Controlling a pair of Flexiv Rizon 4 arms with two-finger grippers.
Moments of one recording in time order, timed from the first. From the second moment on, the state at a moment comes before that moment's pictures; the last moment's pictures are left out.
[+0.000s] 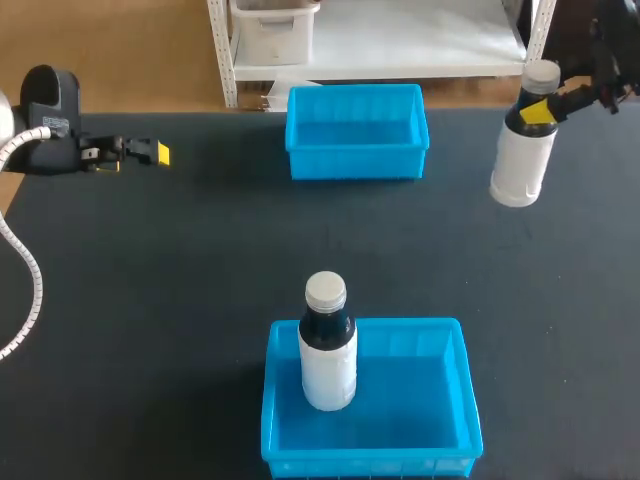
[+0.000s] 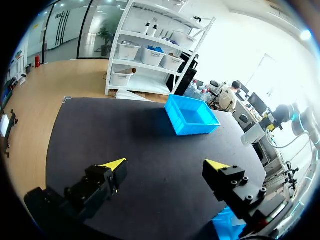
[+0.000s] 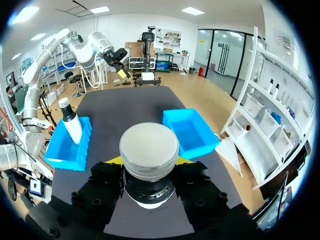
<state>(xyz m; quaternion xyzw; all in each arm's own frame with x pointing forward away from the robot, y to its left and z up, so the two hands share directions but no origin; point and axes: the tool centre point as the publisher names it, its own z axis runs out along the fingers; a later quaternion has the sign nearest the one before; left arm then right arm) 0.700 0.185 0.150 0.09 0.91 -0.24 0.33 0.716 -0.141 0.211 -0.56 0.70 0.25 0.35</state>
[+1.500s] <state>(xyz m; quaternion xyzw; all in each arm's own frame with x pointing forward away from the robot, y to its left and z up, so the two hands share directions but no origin) 0.700 0.185 0.150 0.09 0.91 -0.24 0.33 0.852 -0.021 0.235 -0.63 0.63 0.28 0.36</state>
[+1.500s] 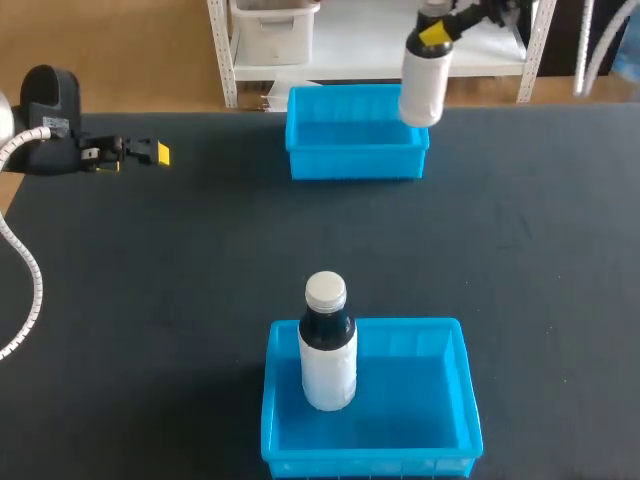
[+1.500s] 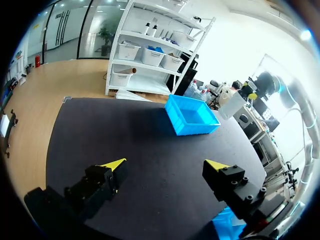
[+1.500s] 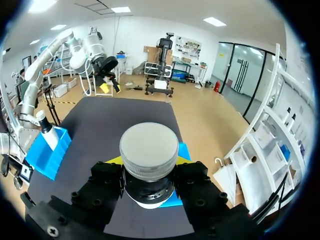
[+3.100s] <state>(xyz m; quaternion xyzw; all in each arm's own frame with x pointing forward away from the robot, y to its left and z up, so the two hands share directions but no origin) 0.700 0.185 0.150 0.09 0.91 -0.24 0.33 0.911 0.108 0.145 -0.58 0.67 0.28 0.37</state>
